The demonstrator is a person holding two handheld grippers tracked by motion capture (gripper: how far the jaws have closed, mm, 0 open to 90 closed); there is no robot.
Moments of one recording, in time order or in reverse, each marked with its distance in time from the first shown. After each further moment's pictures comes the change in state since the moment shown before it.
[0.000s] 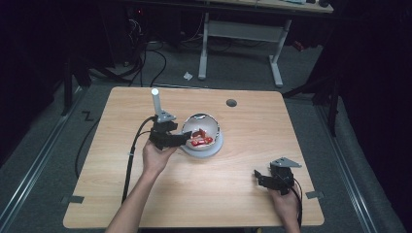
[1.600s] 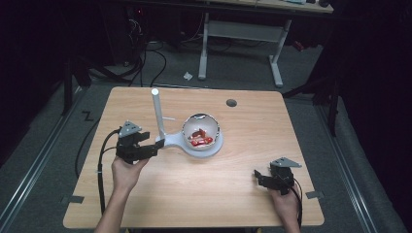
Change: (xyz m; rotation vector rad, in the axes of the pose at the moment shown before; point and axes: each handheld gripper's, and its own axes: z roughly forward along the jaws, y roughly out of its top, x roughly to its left) left arm 0.027 -0.041 -0.078 -0.067 0.055 -0.074; right arm 0.000 0.000 0.000 0.000 -0.001 0.002
